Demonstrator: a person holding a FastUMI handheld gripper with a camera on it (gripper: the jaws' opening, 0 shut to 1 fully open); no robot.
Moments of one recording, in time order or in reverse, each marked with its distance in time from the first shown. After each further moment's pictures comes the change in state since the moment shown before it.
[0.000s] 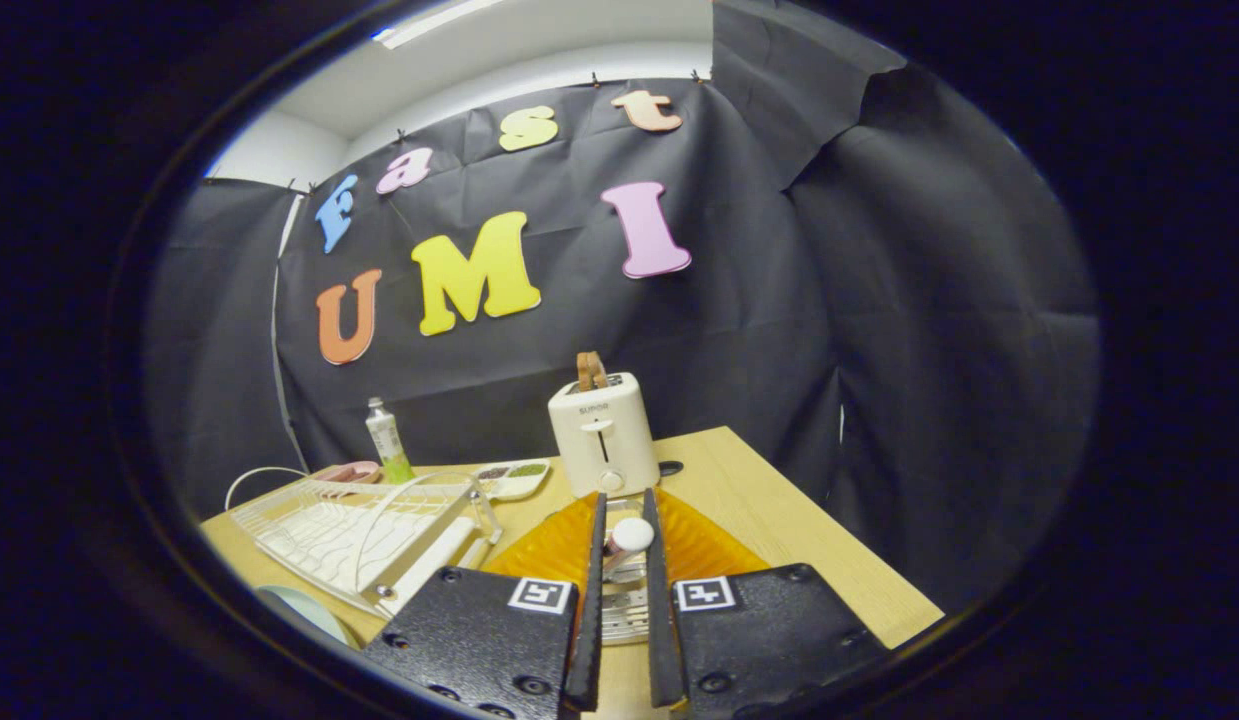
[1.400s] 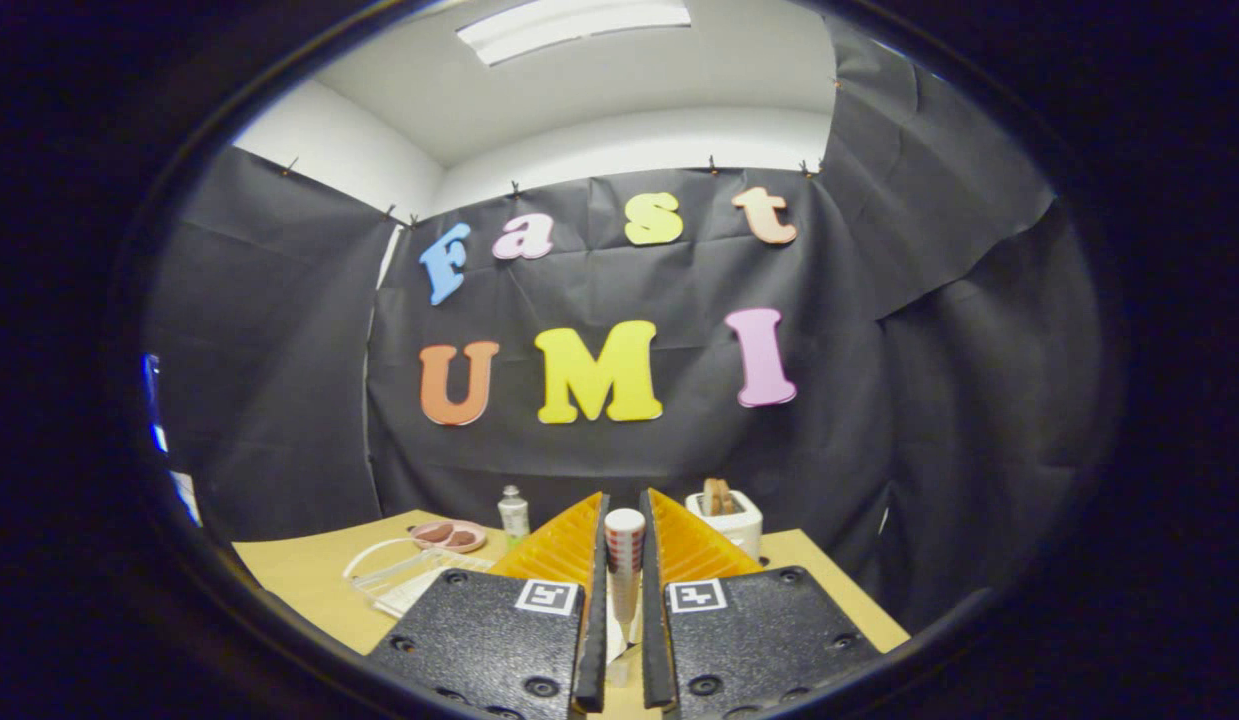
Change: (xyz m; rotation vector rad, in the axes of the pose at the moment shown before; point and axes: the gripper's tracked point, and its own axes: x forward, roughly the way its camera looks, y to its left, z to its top) arm -0.155 0.212 0.119 -0.139 -0.180 0.197
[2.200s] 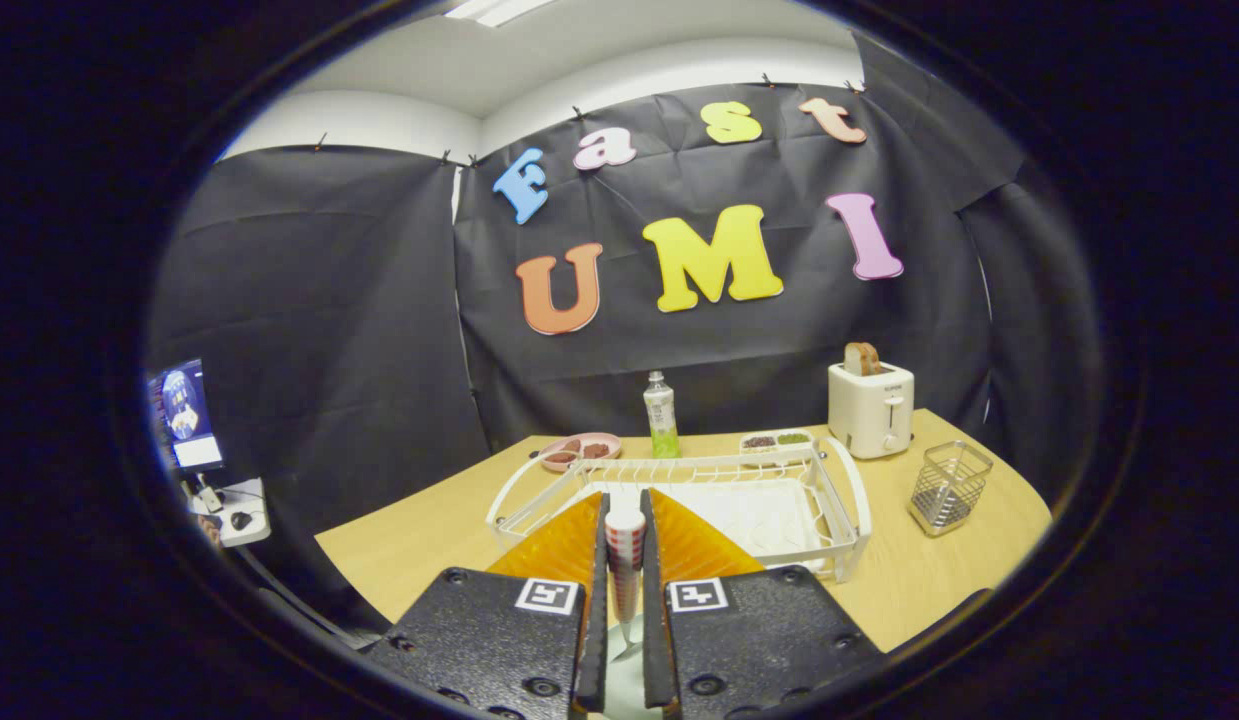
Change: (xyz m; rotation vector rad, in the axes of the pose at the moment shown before) arm -0.014 0.158 -0.135 0.067 0.271 0.173
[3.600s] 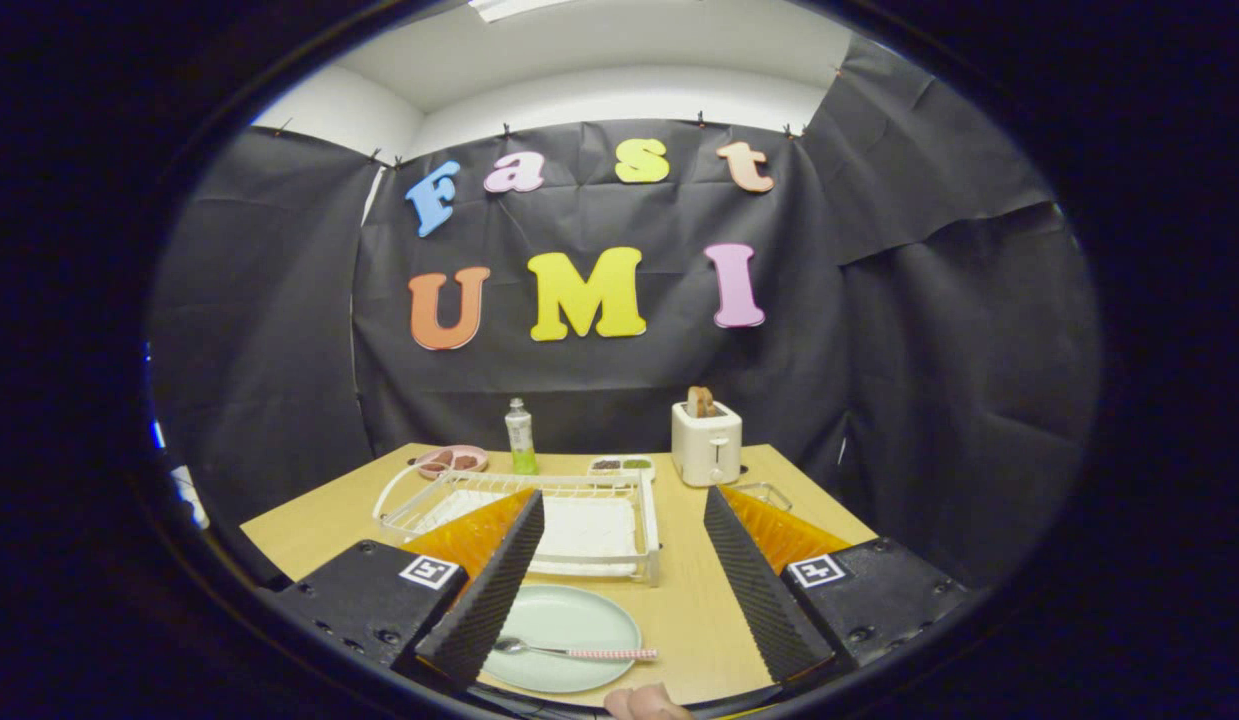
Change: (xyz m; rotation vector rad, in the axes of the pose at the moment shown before) arm -0.140 -0.110 0.059 -0.031 -0.079 -0.394
